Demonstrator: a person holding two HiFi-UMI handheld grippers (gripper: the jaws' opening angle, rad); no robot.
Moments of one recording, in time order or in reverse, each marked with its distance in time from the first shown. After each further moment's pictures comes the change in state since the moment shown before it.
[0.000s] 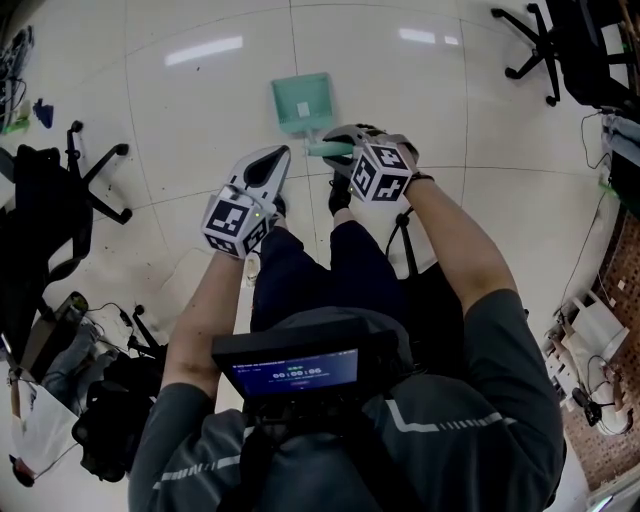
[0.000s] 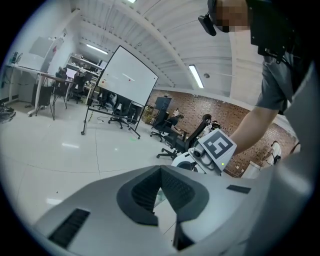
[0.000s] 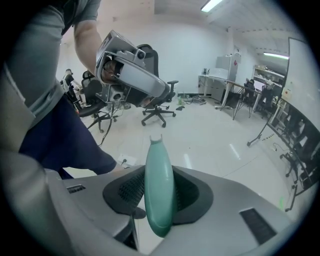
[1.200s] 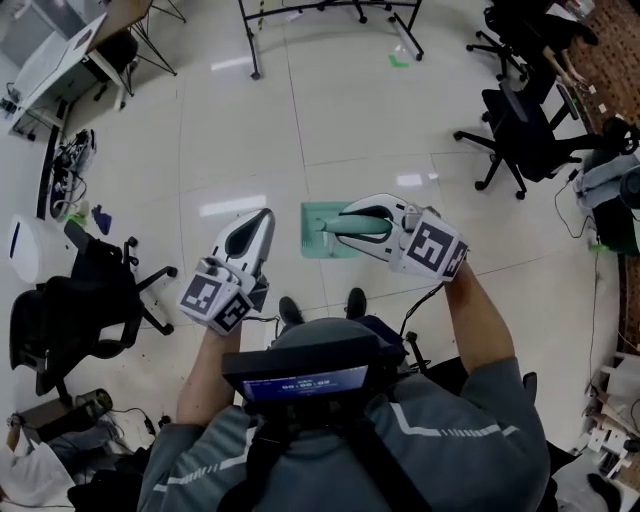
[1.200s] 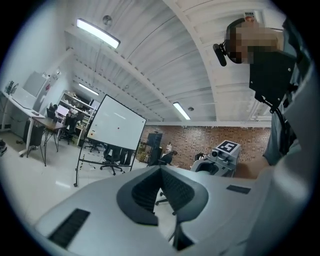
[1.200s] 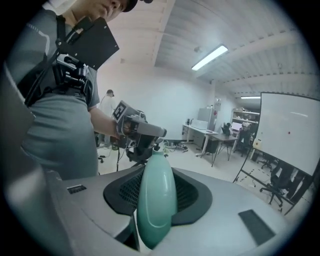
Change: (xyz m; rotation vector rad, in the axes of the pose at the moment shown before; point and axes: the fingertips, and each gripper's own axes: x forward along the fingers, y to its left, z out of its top) left arm -0.247 -0.166 0.372 0.144 -0.407 -0.037; right arm -0.420 0.051 0.330 -0.037 -0.485 -0.197
